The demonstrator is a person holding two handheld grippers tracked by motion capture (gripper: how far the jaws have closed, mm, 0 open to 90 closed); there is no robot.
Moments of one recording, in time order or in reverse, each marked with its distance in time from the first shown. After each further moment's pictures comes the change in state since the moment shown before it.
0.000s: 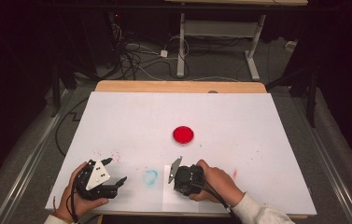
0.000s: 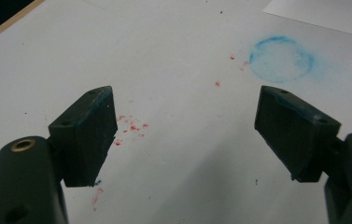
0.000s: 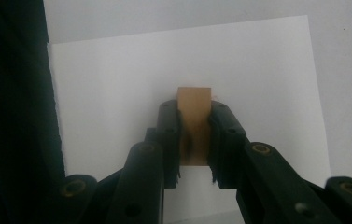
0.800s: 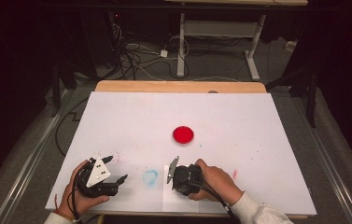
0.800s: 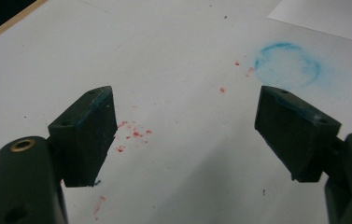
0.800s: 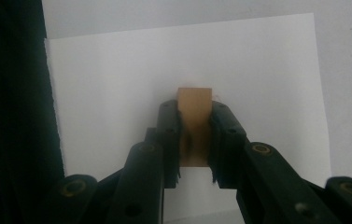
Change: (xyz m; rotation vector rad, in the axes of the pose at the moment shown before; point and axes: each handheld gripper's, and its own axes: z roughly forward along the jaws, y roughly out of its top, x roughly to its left) left arm 0.005 0.001 0.003 -0.011 -0.003 -0.014; right arm -0.001 0.004 0.001 0.033 0.011 -0.013
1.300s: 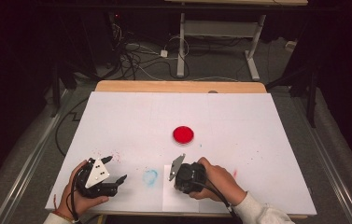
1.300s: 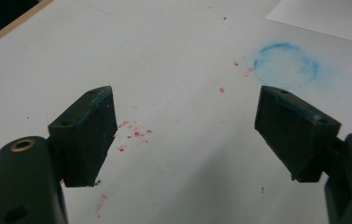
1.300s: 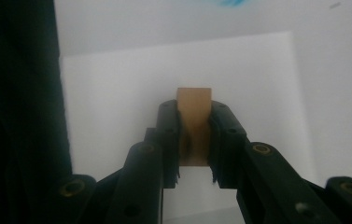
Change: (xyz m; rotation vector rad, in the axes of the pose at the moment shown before) left arm 0.000 0.000 -0.002 -0.003 0.001 0.003; right arm -0.001 -0.005 -0.017 -0.092 -0.032 0.016
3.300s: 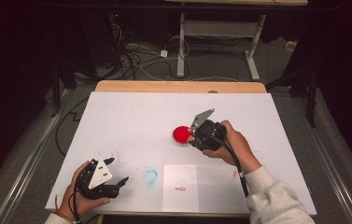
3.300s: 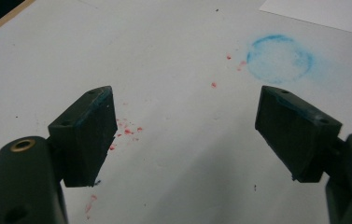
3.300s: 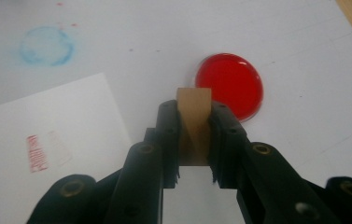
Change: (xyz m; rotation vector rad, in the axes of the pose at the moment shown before) left arm -0.005 0.001 0.003 0.026 -0.012 0.021; right arm -0.091 -0.013 -0.060 -0.144 -0.205 0.209
